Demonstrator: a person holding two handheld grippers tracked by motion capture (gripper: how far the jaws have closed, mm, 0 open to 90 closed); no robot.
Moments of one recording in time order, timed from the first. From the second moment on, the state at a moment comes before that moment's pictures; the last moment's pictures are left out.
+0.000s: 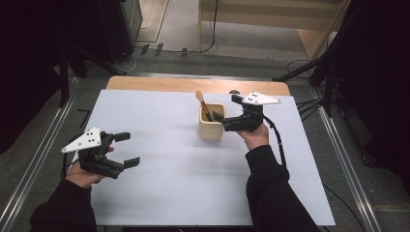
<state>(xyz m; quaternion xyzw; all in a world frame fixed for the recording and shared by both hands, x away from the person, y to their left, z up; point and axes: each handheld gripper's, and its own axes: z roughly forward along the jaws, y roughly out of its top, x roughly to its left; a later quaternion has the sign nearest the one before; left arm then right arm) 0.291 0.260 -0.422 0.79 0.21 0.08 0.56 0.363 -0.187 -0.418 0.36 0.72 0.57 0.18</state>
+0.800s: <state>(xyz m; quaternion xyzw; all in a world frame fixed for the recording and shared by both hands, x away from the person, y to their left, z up) 0.291 0.260 -0.423 0.80 0.21 0.08 0.56 0.337 -0.195 -0.426 0.35 0.74 0.56 0.17</state>
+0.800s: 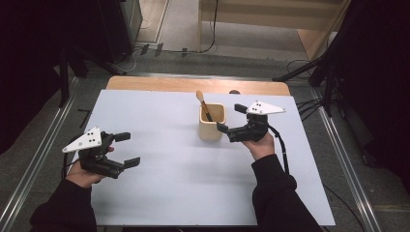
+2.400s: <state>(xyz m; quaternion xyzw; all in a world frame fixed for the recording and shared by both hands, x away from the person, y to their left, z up) 0.292 0.268 -0.426 0.79 0.23 0.08 0.56 0.274 -0.228 -0.433 0.31 0.74 0.58 0.16</state>
